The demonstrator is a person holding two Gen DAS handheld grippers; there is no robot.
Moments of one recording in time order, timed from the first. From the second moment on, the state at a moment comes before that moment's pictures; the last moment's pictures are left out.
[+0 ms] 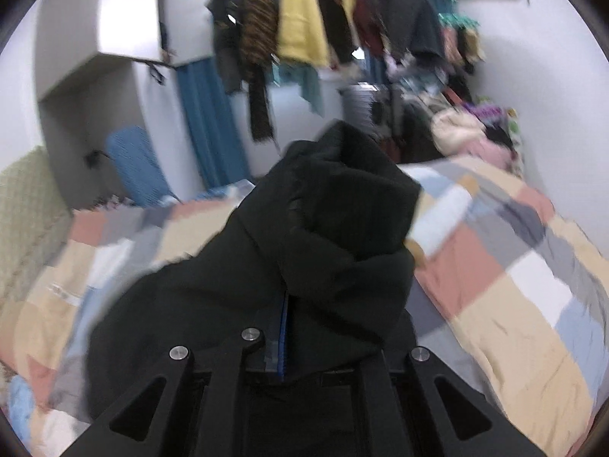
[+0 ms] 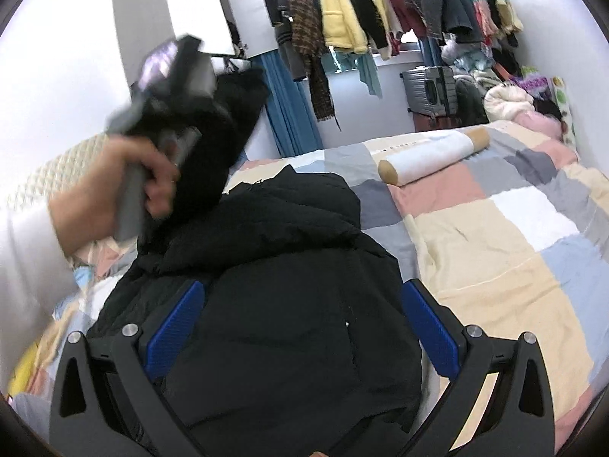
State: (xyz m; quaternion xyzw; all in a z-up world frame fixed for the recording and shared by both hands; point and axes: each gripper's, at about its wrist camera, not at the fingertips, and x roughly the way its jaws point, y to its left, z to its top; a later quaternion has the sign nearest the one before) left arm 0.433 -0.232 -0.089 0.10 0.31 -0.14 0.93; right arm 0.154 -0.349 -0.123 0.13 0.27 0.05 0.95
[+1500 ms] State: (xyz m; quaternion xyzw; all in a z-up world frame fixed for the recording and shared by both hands) left arm 0.259 -0.099 0.022 0.00 0.26 -0.13 0.96; right arm 0.139 -0.346 -0.110 0.11 0.23 0.04 0.96
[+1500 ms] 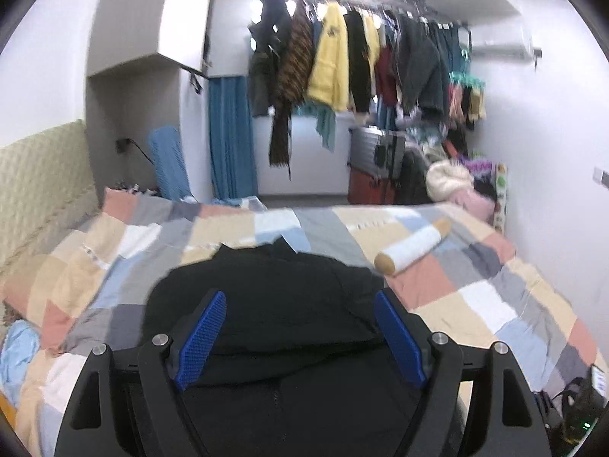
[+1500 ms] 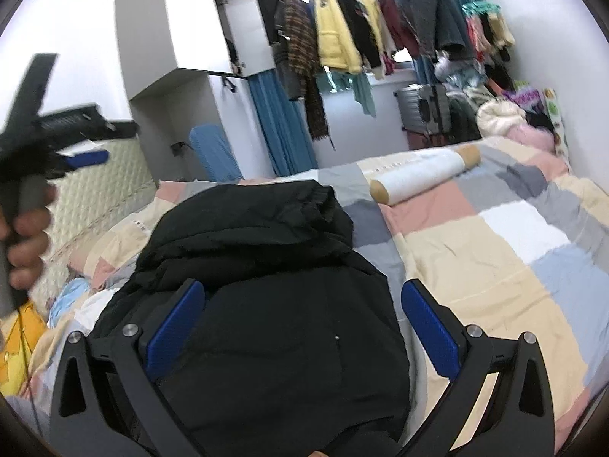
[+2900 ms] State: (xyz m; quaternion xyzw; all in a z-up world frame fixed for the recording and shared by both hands) left arm 0.134 0.062 -0.149 -0.06 0.37 -0.07 0.93; right arm 0.112 -0.292 -0.122 0.05 0.34 0.08 0.94
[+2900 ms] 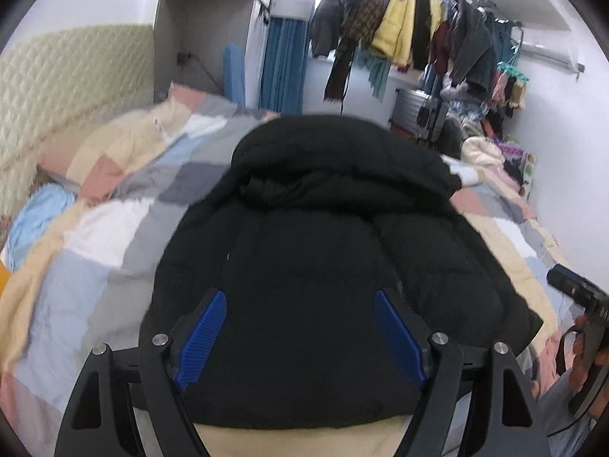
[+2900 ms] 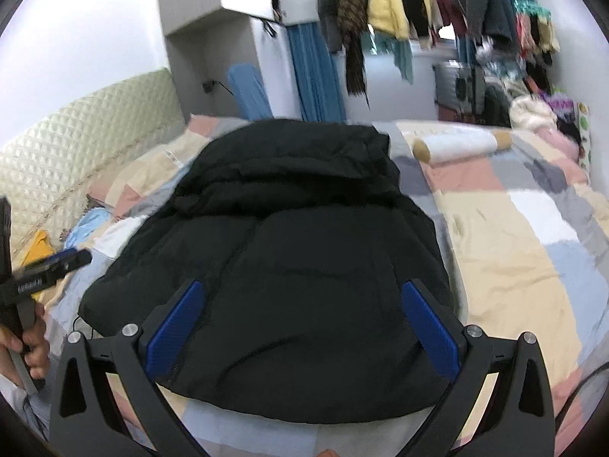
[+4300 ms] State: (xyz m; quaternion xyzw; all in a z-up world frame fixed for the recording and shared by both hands) left arm 0.151 0.062 -0.192 -0.06 0.44 -0.05 0.89; right arm 0.161 -0.365 -0.203 0.28 0.54 0.14 0.78
